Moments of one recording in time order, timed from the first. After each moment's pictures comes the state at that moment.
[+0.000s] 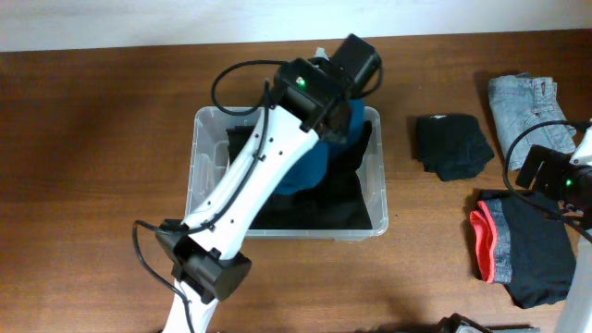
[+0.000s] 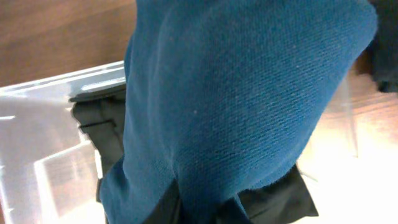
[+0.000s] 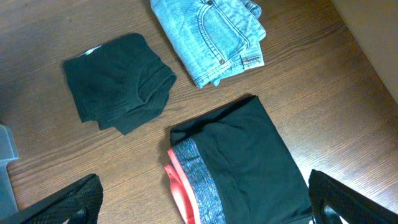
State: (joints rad) left arm -0.74 2.17 2.50 -1.54 -0.27 -0.43; right arm -0.55 1.21 1.35 -1.09 -0.02 -0.10
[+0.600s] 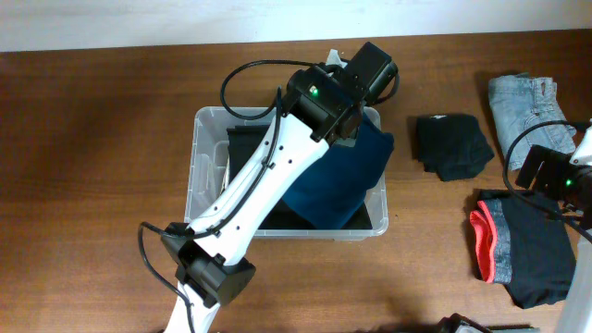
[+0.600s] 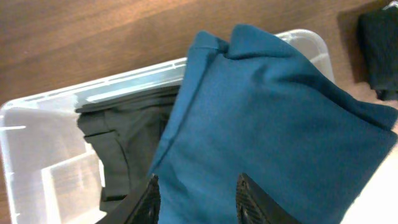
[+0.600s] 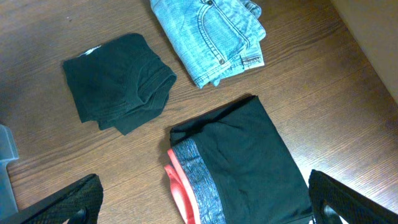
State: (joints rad) left arm -0.77 2.17 2.50 -1.52 -0.35 -0.43; right arm -0.55 1.21 1.35 -1.09 -0.02 -0.10
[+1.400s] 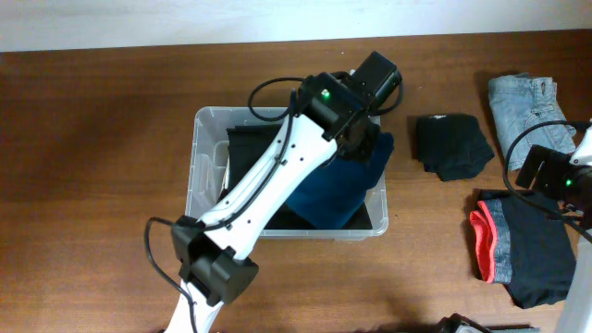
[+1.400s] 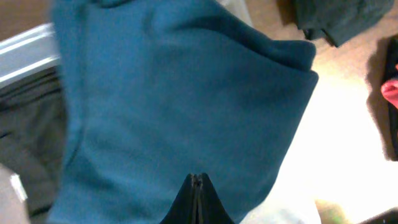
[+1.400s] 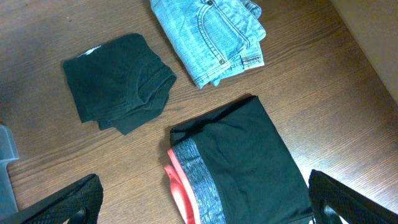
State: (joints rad) left arm -0.78 2.19 2.41 -1.45 -0.03 -0.34; right arm -0.55 1.21 1.35 -1.09 -0.02 -0.10
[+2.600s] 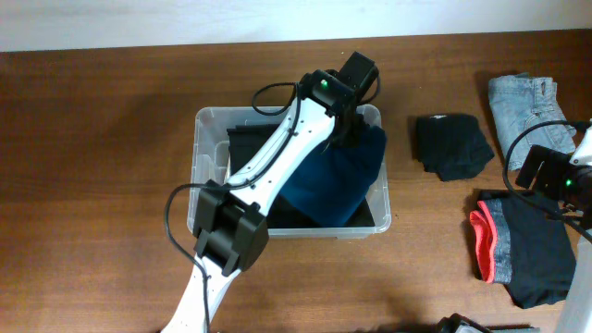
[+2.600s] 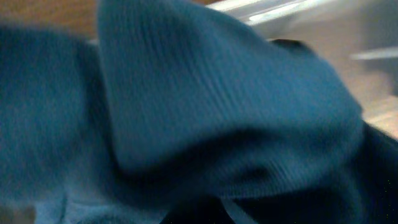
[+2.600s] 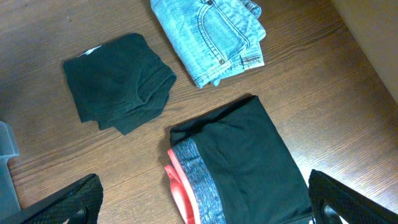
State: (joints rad) left arm -0.68 2.40 2.37 -1.27 -0.03 -0.38; right arm -0.55 1.21 1.35 -1.09 -0.02 -0.10
